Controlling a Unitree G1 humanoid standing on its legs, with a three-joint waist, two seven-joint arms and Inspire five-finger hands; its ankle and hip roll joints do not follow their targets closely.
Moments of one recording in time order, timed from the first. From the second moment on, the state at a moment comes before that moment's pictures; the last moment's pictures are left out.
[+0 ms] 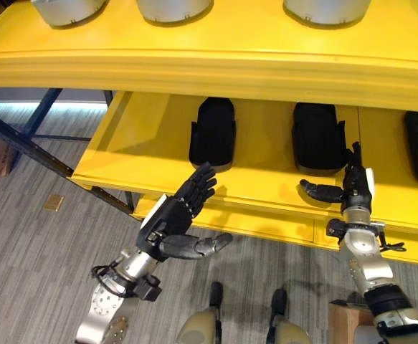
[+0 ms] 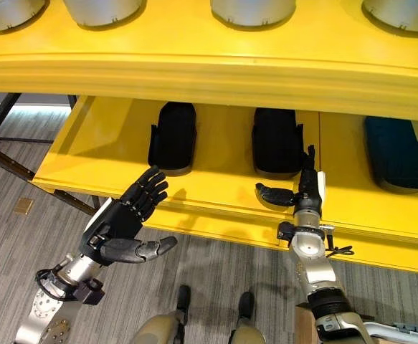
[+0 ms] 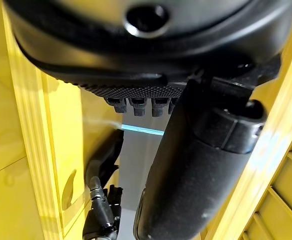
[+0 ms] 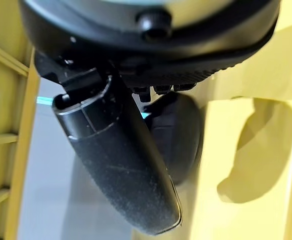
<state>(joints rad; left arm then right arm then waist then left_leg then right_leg) 0.16 0.57 -0.23 -0.20 -0.66 -0.38 -0.33 -0.34 -0.49 0.10 0.46 0.32 -0.21 -0.35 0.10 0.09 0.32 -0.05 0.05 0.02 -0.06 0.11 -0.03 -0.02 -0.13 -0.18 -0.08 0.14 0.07</state>
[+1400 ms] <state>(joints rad) 0.17 0.57 -0.32 -0.19 -0.66 -0.39 -0.32 -0.47 -0.56 0.02 0.57 0.16 -0.23 -0.53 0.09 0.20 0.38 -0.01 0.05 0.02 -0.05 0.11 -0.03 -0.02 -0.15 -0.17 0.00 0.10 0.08</state>
